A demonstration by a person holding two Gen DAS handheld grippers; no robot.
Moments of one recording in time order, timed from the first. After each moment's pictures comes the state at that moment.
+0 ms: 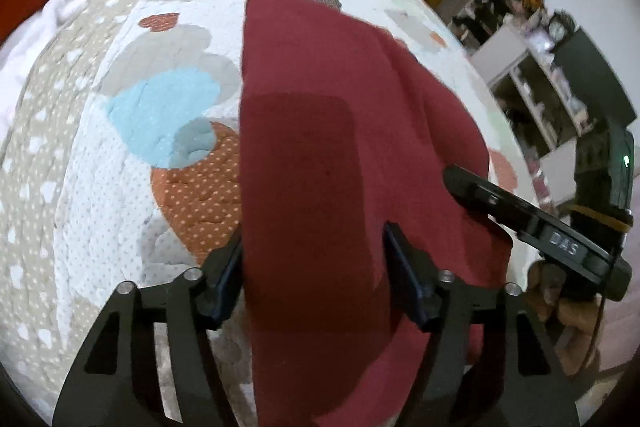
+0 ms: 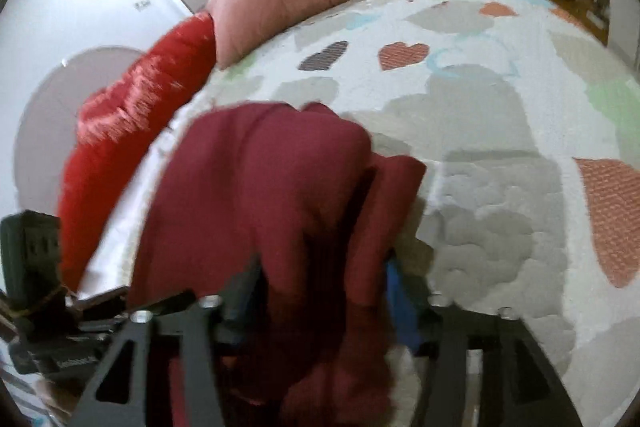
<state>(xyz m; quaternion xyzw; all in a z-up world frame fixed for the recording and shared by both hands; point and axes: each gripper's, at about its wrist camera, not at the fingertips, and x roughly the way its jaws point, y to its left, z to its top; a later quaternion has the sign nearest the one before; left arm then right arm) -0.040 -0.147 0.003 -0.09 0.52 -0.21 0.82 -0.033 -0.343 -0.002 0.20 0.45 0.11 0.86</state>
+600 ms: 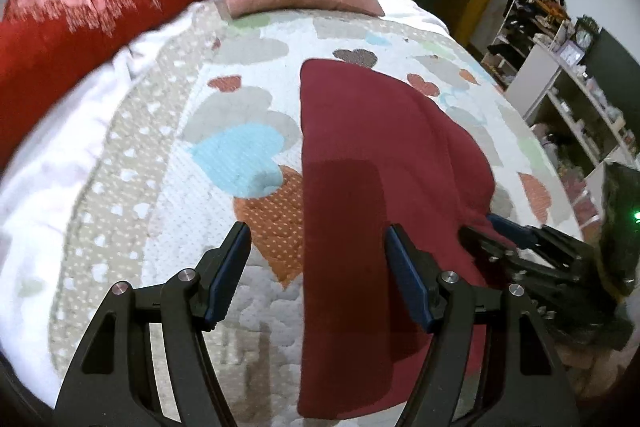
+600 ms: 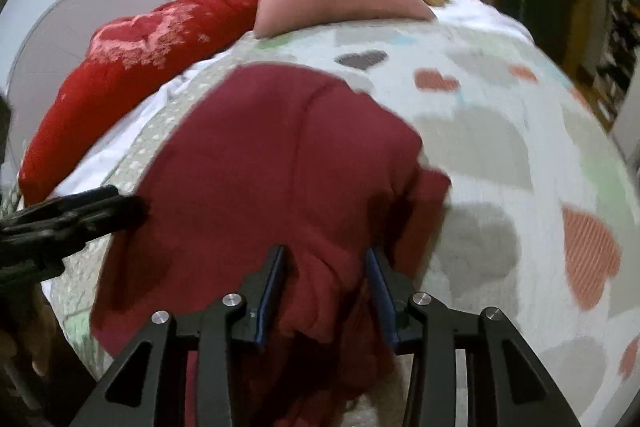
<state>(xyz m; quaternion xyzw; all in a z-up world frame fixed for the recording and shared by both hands) -0.071 -0.139 0.038 -0.02 0.44 -0.12 0.89 -0.066 -0.310 0.000 0.07 0.43 0.13 0.89</state>
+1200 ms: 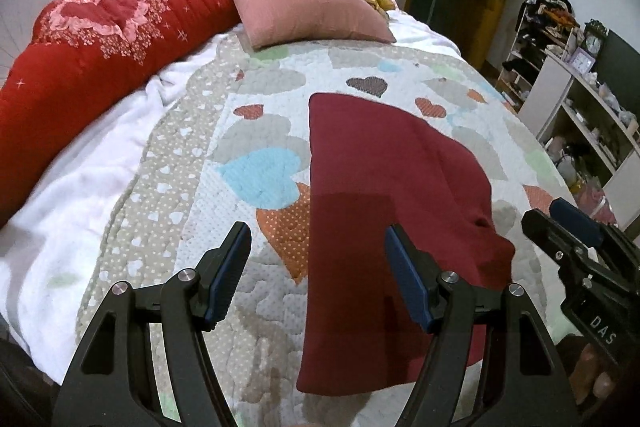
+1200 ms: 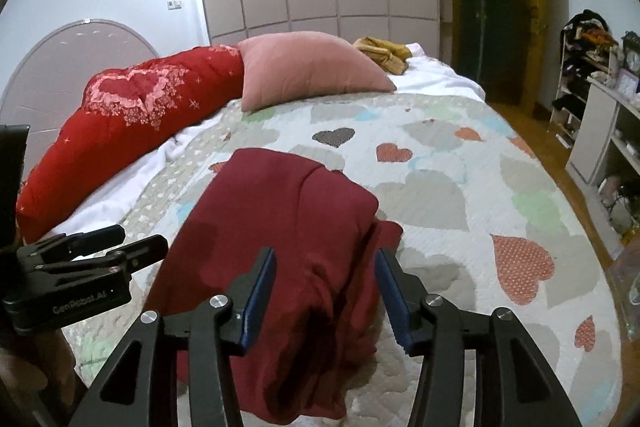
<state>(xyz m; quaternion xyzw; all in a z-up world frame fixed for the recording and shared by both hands) -0.099 -0.141 0.062 -0.01 0.40 -0.08 0.91 -0.121 -0.299 0.066 0.05 0.33 0.05 0.94</state>
